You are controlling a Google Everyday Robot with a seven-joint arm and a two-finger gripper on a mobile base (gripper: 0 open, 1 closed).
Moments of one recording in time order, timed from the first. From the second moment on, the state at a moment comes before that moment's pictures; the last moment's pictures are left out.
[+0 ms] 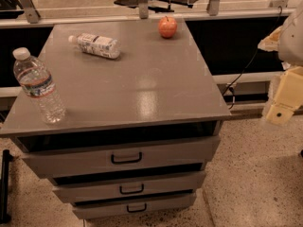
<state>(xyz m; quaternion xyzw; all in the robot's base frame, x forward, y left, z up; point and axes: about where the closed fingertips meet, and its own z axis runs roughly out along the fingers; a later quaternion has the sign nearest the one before) 0.438 -0.216 0.977 -0.60 0.78 -0.04 0.16</state>
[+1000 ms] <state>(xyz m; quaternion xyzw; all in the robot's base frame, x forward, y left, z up) 0.472 -0.158 0.979 -0.62 0.76 0.00 0.20</state>
